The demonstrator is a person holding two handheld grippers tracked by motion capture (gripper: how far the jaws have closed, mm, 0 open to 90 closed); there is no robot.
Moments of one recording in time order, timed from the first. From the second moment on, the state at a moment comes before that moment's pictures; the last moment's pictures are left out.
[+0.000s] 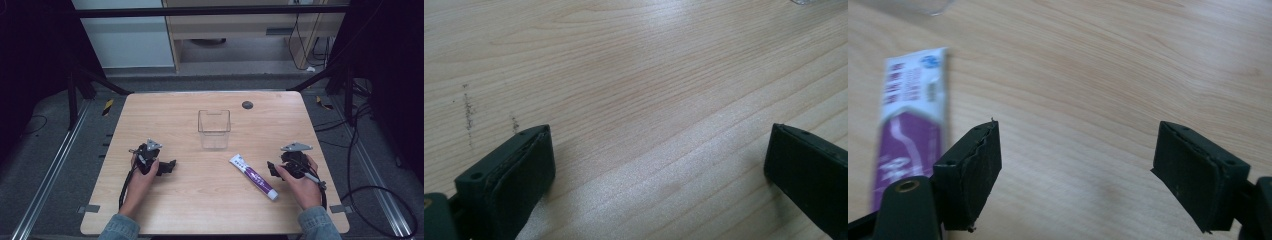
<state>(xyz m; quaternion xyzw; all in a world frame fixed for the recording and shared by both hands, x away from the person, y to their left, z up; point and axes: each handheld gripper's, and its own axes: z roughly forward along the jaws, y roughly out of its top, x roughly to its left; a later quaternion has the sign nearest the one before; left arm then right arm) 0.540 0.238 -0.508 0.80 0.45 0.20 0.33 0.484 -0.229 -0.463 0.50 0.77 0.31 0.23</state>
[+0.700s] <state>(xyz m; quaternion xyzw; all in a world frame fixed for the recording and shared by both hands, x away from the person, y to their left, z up) 0.541 0.238 -0.508 0.80 0.45 0.20 0.33 0.487 -0.165 -0.432 0.42 0.87 0.23 0.13</state>
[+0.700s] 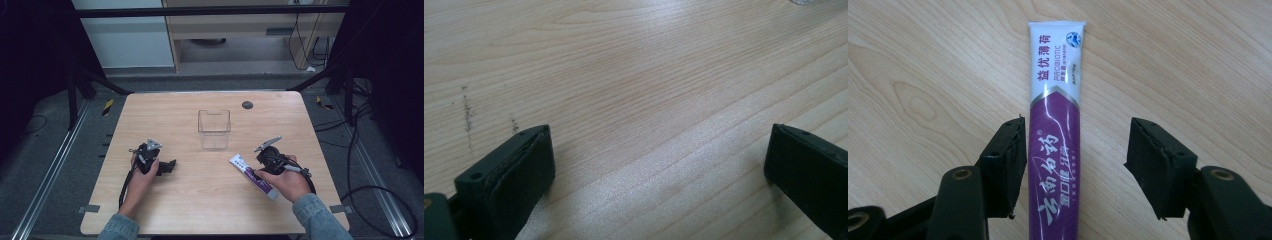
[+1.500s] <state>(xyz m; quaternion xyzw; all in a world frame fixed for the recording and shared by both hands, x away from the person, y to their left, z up) 0.541 0.238 -0.508 0.80 0.46 0.20 0.33 0.501 -0.141 -0.449 0.41 0.89 0.17 0.09</state>
